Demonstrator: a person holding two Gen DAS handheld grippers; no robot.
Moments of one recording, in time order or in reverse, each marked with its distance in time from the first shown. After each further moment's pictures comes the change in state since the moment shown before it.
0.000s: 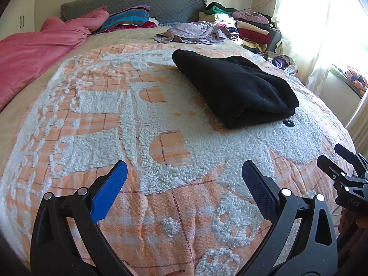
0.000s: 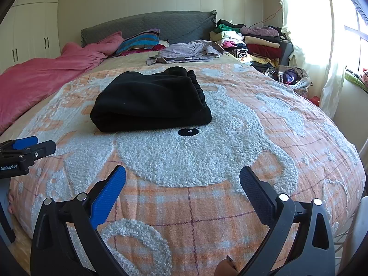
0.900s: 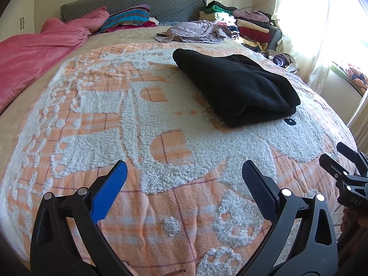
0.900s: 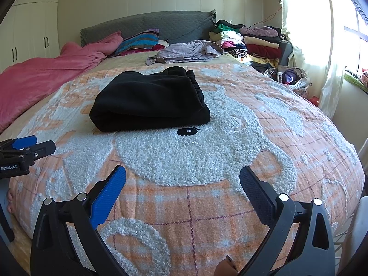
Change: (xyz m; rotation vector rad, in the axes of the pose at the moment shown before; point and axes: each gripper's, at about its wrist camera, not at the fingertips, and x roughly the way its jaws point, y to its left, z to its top) left arm 0.000 0.000 0.000 0.007 0.004 0.012; right arm -0.002 -0.001 -0.001 -0.003 -0.003 -0.006
